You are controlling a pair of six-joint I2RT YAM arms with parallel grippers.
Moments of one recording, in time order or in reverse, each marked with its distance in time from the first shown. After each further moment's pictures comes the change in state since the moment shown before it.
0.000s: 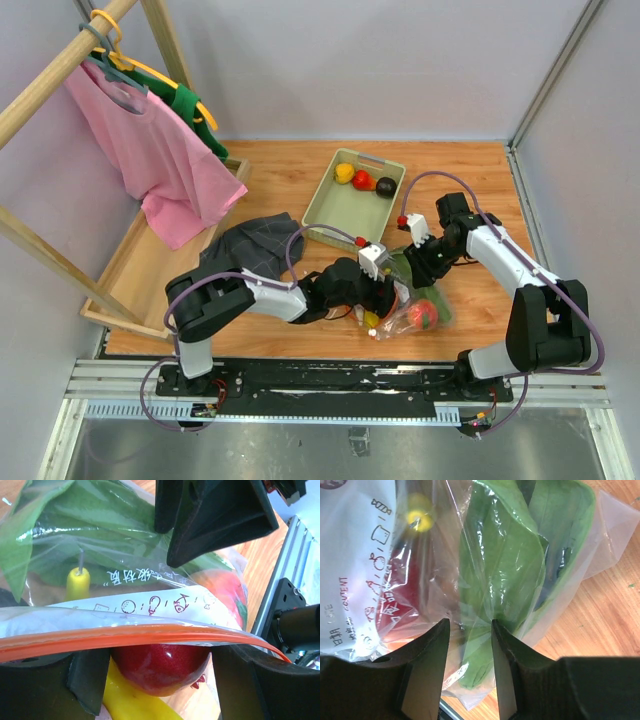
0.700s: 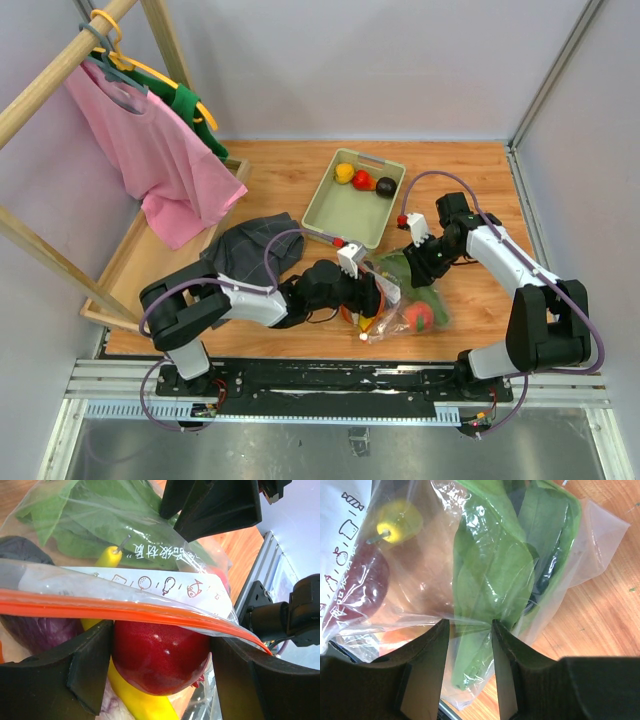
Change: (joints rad) left arm 0.027 -0.146 -0.161 0.042 0.020 -0.152; right arm 0.000 0.000 -0.001 0.008 0.000 0.007
